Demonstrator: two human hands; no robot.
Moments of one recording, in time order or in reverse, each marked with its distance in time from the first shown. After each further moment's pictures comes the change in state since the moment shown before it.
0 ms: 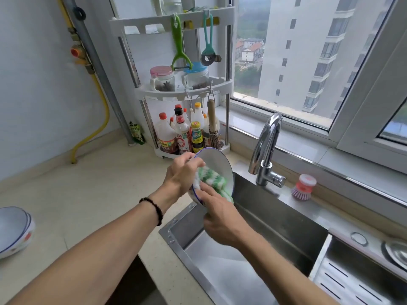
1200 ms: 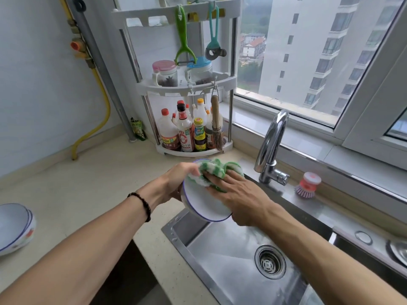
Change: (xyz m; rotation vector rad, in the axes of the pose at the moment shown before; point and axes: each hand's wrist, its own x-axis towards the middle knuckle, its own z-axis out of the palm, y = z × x) left_hand 0.000 -0.007 -0.027 0.035 -0.382 -0.342; right_hand 0.020 0.048 -0.033 -0.820 -0.134 -0.338
